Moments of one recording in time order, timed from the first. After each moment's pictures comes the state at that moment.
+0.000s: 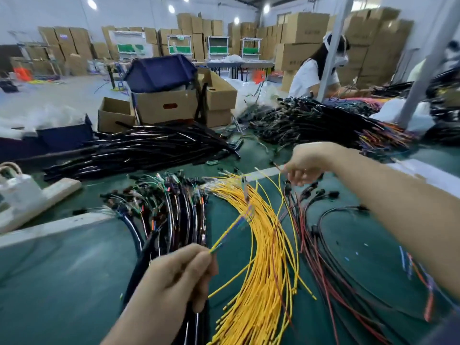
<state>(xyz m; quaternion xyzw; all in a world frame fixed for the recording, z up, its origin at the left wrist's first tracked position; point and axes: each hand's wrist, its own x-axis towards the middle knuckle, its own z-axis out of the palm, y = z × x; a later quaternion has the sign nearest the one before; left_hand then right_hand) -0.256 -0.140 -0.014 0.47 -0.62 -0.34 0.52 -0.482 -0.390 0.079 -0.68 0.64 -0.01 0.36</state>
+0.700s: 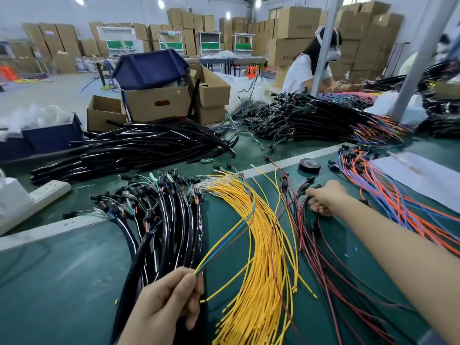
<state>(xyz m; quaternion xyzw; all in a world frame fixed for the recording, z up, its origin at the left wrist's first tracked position) -0.259 -0.138 -0.047 0.47 -0.52 -0.46 0.55 -0.547 -0.385 -0.027 -0.43 0.75 -0.31 0.40</state>
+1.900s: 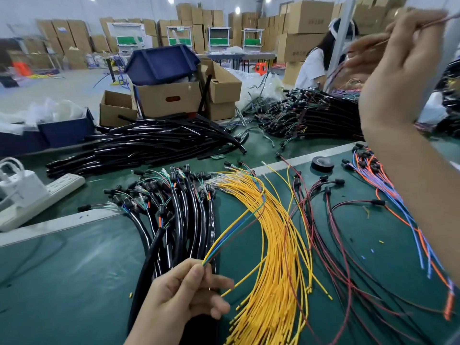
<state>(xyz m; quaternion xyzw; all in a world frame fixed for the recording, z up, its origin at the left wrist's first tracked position) -0.255 -0.138 -0.047 0.42 -0.42 -0.56 0.58 -0.492 -0.342 0.145 -0.58 0.25 -0.77 0.12</state>
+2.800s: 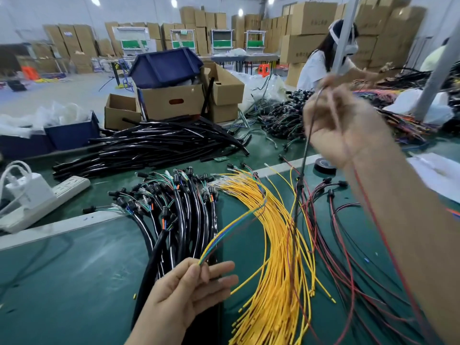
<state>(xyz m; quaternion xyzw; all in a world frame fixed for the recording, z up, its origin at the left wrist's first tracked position) -0.254 -0.140 -0.049 0.41 -0.35 -0.60 0.58 -0.452 -0.300 0.129 -0.20 0.06 -0.64 0.74</state>
